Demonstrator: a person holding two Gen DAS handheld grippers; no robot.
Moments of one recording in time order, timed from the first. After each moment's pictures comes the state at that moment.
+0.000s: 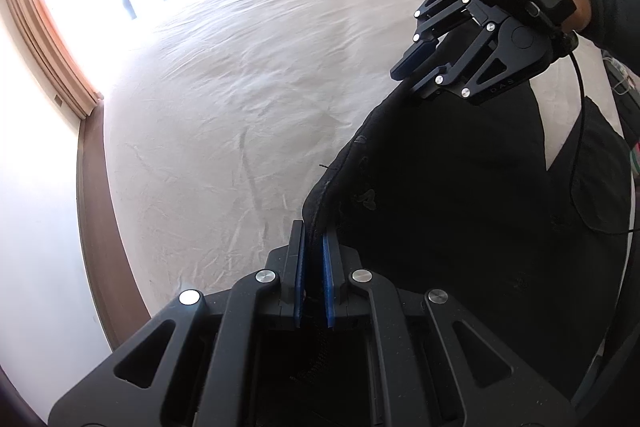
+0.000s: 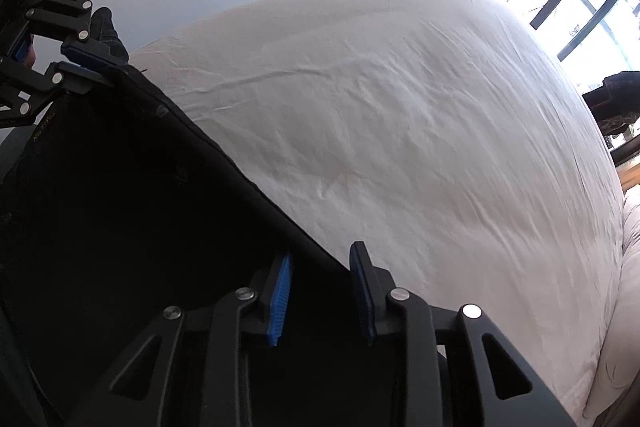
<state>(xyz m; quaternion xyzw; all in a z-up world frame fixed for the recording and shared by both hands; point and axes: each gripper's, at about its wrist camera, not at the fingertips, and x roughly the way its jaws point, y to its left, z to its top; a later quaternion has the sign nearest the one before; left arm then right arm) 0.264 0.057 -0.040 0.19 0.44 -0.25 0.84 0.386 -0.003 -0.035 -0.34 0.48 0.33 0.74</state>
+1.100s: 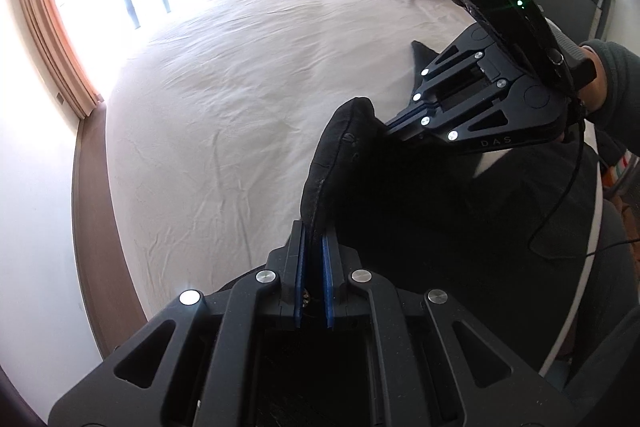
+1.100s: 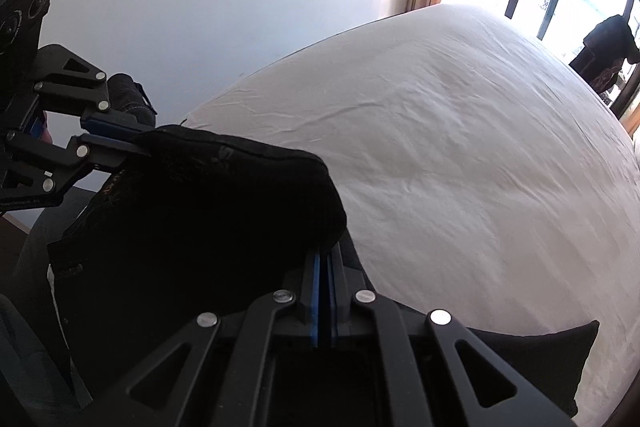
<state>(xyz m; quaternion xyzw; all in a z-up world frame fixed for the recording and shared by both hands) 0.194 0.046 -0.008 0.16 0.42 -0.26 0.85 0.273 0.000 0.005 -0.20 0.46 0.34 0.80</state>
